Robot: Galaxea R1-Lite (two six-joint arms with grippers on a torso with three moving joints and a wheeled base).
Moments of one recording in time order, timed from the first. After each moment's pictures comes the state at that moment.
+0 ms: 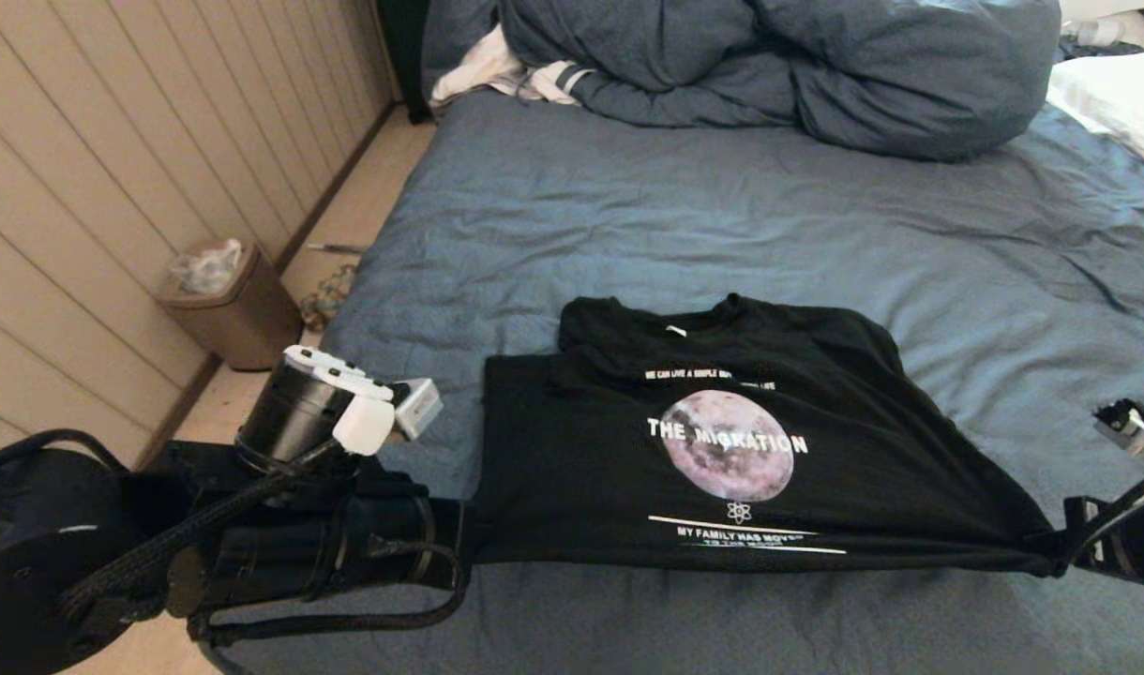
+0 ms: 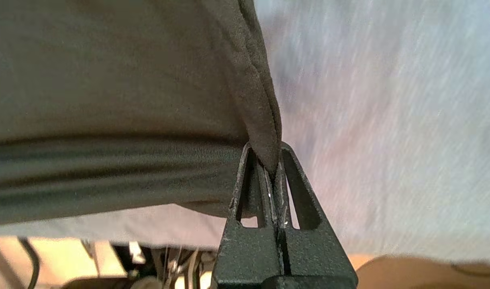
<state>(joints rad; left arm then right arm) -0.74 1.59 -0.77 -0.13 -0.05 -0.45 -0.43 1.47 -0.71 0.21 0.35 -0.10</state>
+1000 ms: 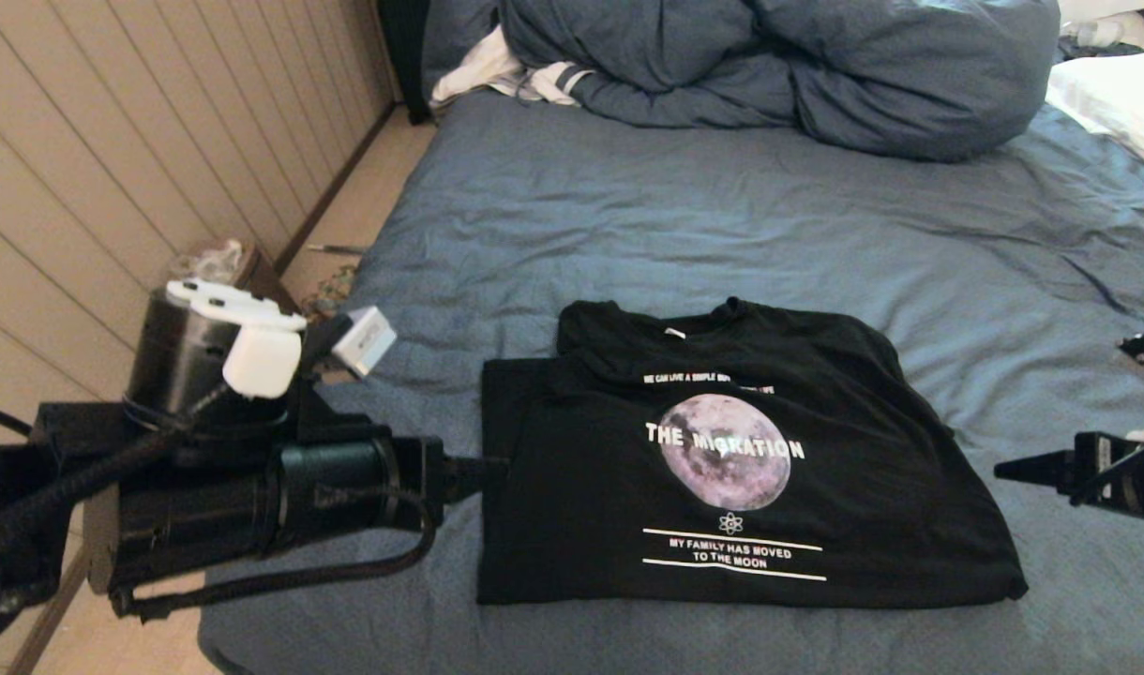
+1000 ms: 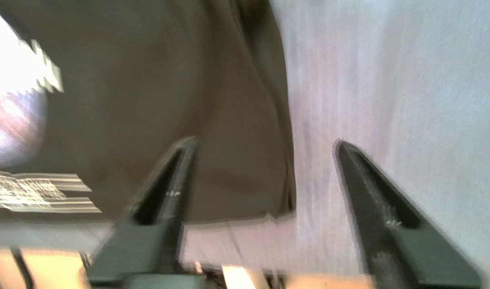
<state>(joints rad) -0.69 1.48 -0.85 -0.14 -0.04 -0.43 -0.36 1.41 -0.87 0.22 0.36 -0.01</state>
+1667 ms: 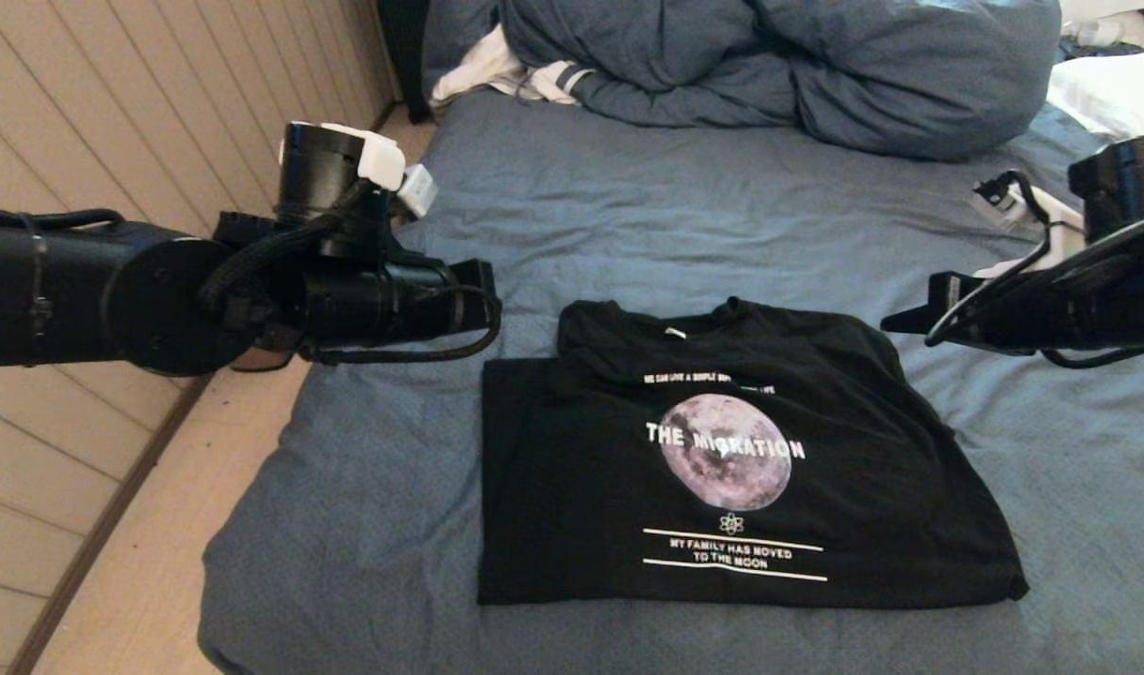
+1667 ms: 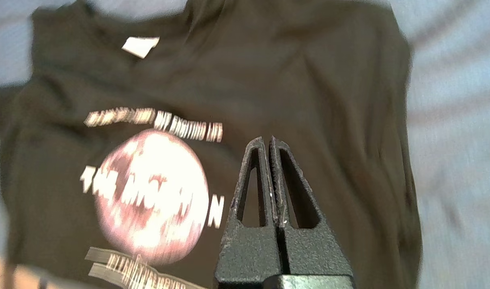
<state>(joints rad) -0.56 1.82 -1.39 -0.05 -0.03 -0.38 -0.03 1.65 -1.33 0.21 0.30 0.12</state>
